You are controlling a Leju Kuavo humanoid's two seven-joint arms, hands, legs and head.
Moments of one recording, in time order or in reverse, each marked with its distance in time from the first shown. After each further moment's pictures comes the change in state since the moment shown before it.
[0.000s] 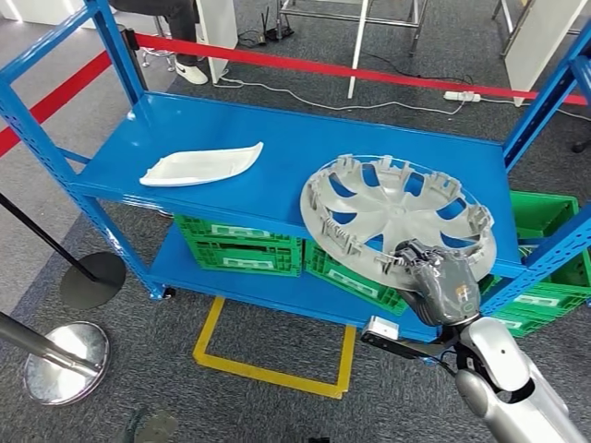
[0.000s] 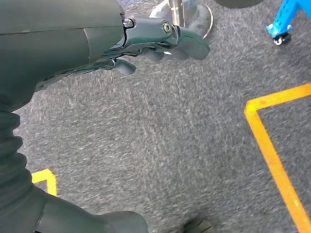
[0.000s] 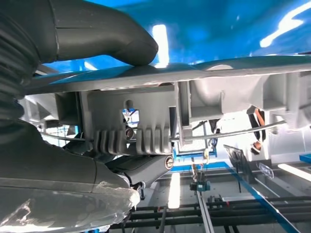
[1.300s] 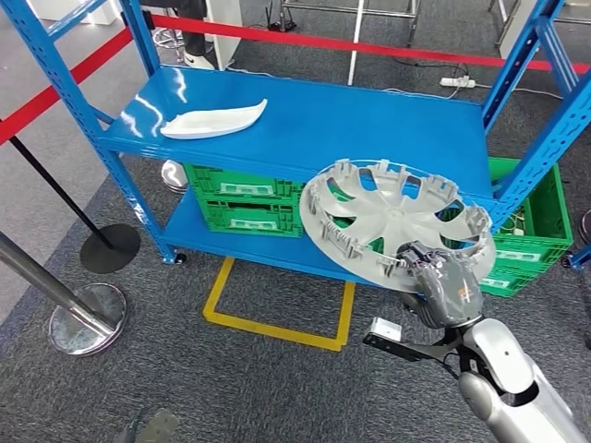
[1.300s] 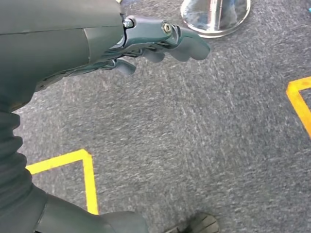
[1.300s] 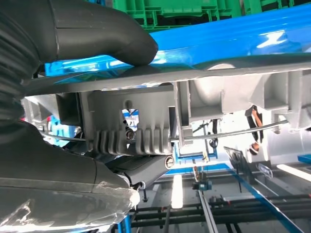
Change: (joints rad) left arm 0.016 -0.016 0.038 -0.008 -0.023 -0.002 0.006; right arm -0.003 0.003 -0.002 -0.014 -0.013 0.032 -0.006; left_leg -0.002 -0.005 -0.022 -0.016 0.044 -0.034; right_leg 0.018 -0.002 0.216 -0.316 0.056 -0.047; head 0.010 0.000
